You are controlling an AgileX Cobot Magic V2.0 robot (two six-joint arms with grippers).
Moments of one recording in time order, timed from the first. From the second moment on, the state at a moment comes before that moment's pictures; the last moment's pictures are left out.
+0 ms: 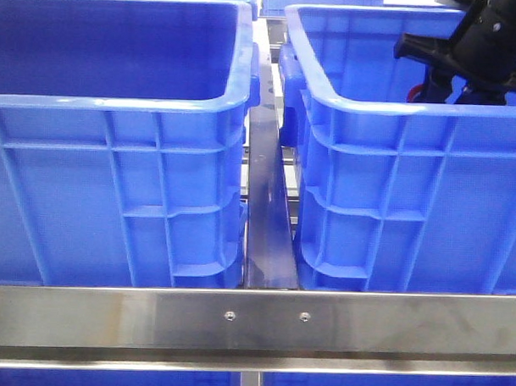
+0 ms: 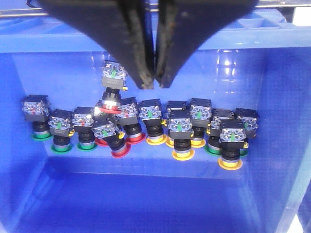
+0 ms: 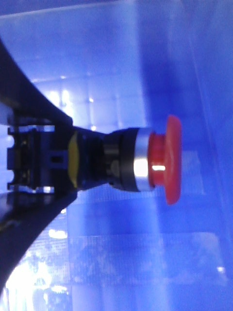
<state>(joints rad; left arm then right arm) -0.23 0.54 -0.73 0.20 0.74 -0.34 0.07 1.89 -1.46 0.33 0.66 0.05</state>
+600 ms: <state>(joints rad) -0.23 0.54 -0.73 0.20 0.72 -0.34 0.02 1.93 -1.46 0.48 0.59 0.12</state>
